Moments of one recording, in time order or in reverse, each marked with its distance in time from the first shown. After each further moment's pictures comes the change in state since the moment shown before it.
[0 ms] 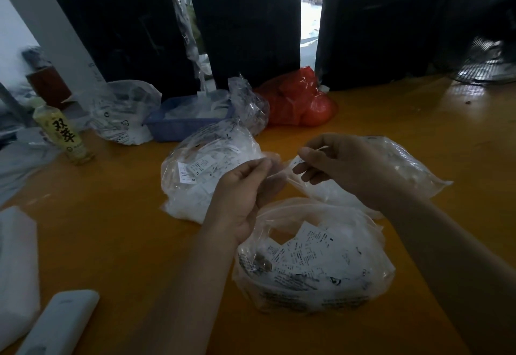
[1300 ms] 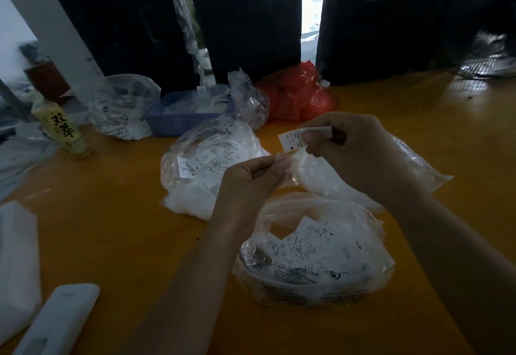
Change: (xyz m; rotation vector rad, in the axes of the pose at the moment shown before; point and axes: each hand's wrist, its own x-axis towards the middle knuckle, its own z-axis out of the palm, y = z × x) left_hand -0.003 -0.010 0.001 0.232 -0.076 0.121; right_hand -0.016 -0.028 0.005 -0.375 0.250 -0.338
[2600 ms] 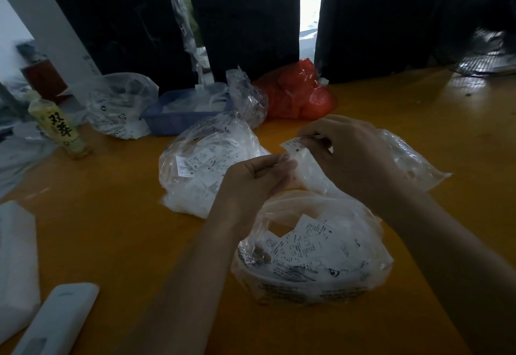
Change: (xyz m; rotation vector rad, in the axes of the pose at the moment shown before) left_hand -0.001 0.004 0.000 -0.026 -0.071 -0.049; right_hand 0.000 0.008 0.008 -0.387 0.039 -0.158
